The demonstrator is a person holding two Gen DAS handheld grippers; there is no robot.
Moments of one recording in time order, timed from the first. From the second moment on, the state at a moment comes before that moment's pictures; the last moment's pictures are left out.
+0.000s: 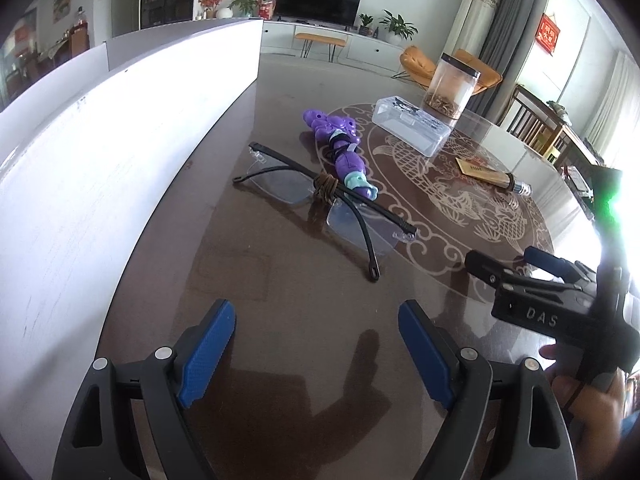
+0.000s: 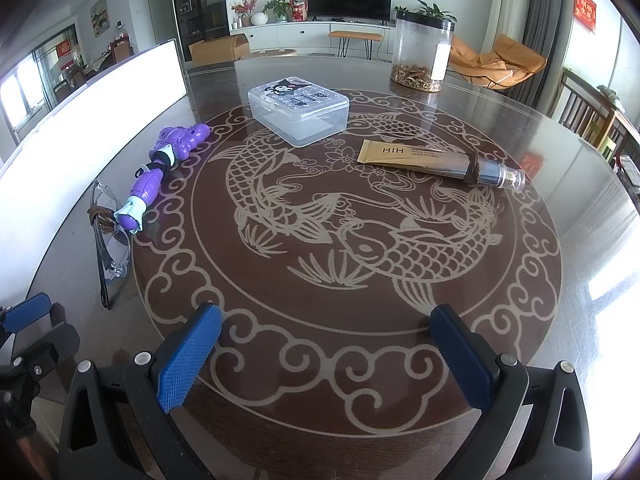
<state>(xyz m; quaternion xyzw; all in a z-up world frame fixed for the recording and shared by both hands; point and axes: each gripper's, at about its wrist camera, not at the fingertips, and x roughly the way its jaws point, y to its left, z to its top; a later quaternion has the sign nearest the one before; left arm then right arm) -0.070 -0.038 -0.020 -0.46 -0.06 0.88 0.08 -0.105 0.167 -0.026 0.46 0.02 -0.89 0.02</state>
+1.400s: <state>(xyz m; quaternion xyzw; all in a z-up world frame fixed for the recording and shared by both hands) -0.042 -0.077 -0.015 -0.45 -0.17 0.88 0.03 -0.209 0.089 -0.006 0.47 0.02 -0.86 0.21</state>
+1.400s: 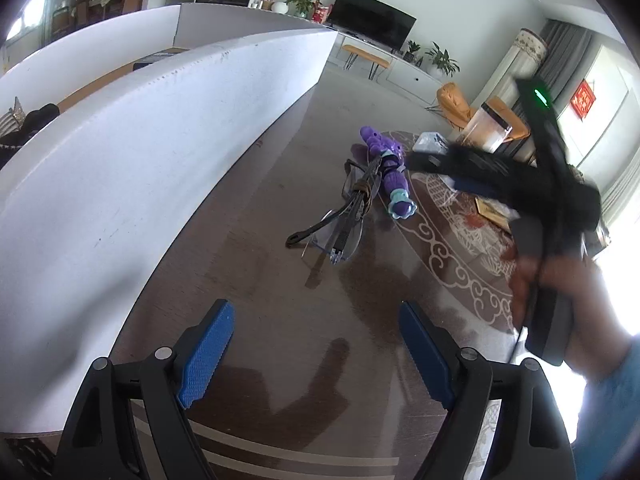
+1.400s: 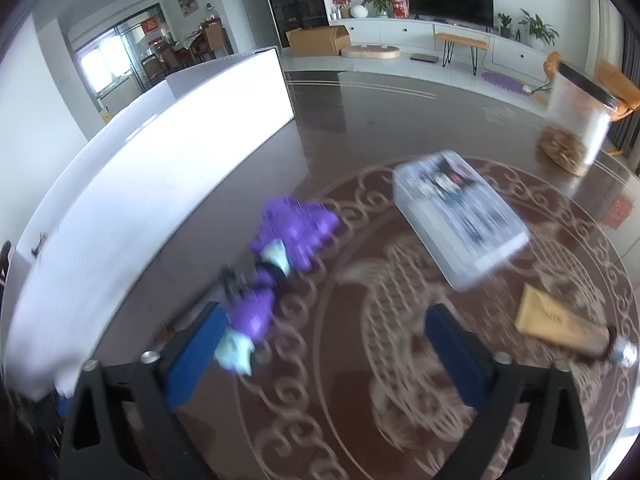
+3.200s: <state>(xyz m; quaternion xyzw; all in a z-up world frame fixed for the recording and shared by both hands) -0.078 -0.070 0.035 -0.41 -0.10 0.90 0.10 -0.063 0.203 0.005 0.51 0.02 -0.85 0.16</state>
